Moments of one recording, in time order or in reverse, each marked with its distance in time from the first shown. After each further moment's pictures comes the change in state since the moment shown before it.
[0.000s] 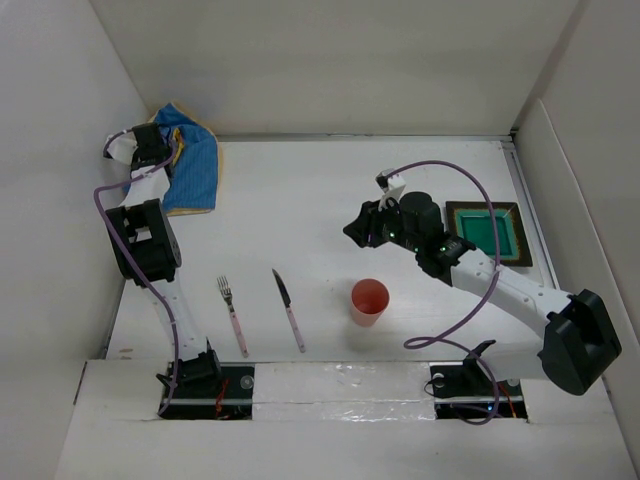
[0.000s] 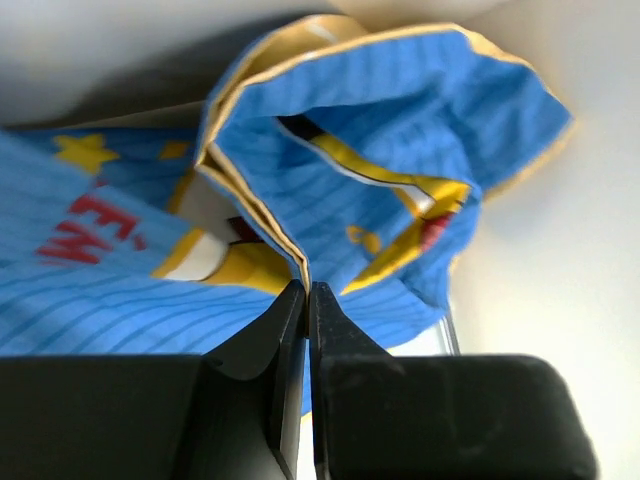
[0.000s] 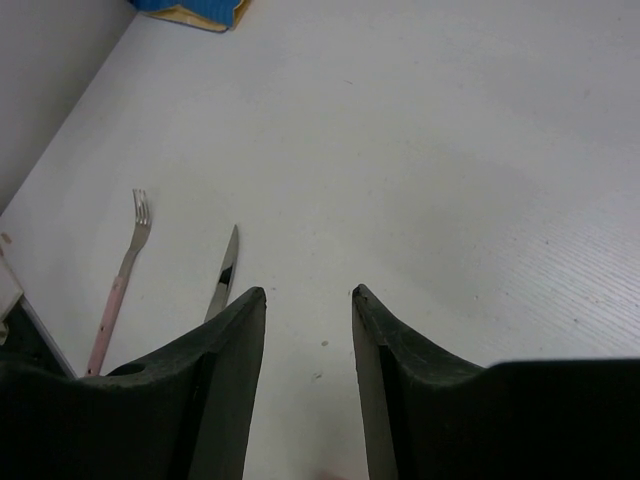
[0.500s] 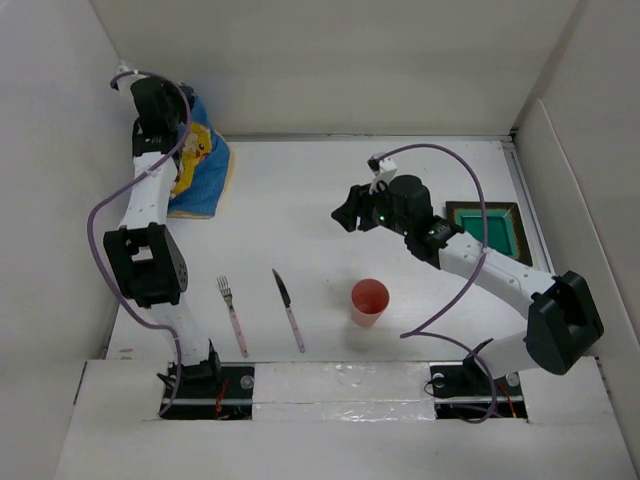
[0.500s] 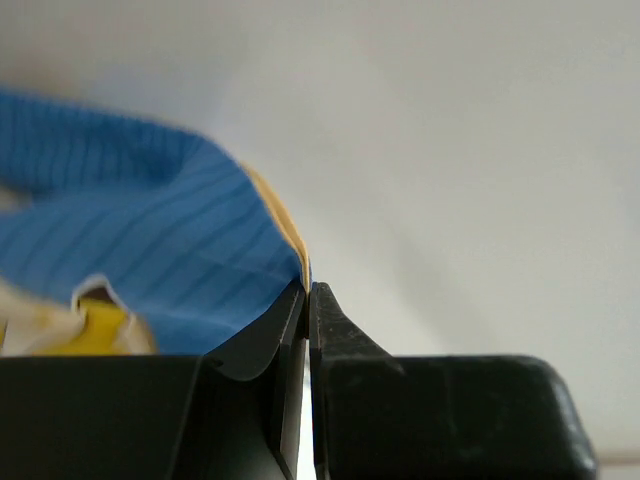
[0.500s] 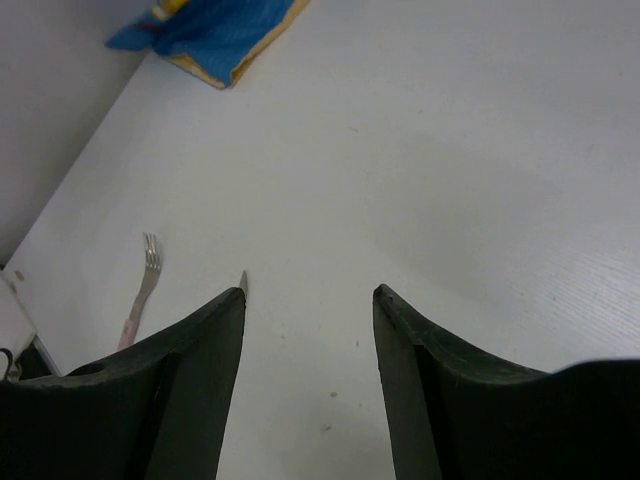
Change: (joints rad) left arm -0.132 -0.217 0.089 0.146 0.320 0.157; right arm -0.007 0.116 0.130 0.009 0.002 0.023
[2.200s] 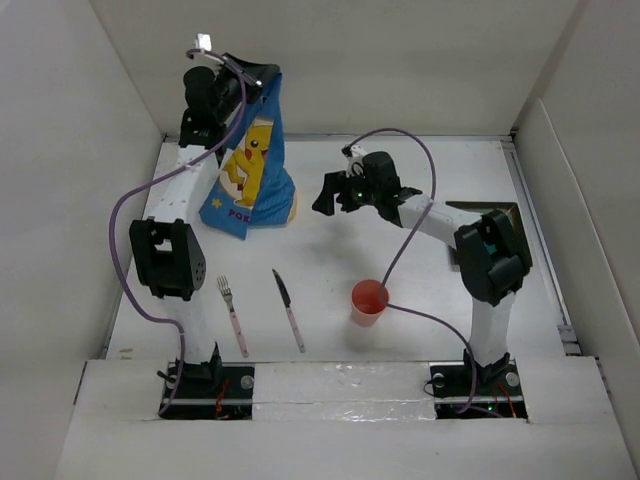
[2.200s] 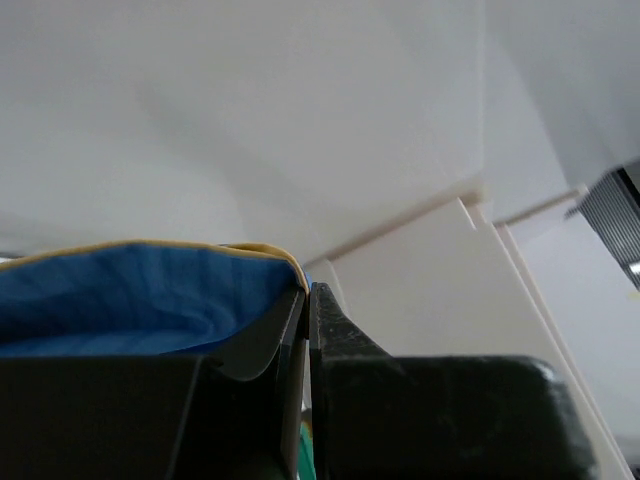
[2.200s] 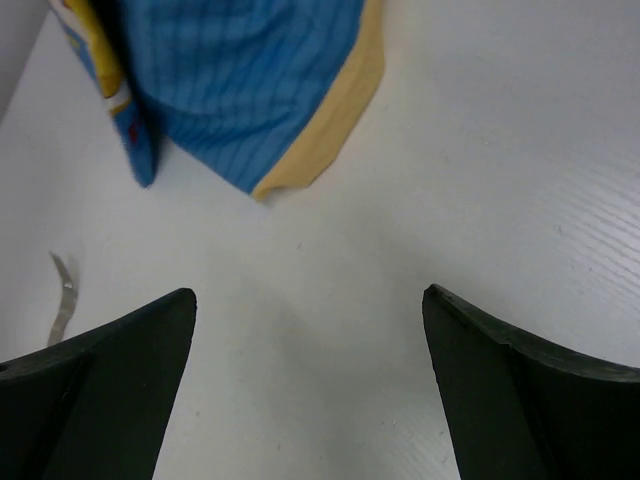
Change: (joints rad) left arm -0.214 0.028 0.064 0.249 0.401 -0.210; right arm -0.115 0.575 0.393 -0.014 -0.229 -0.045
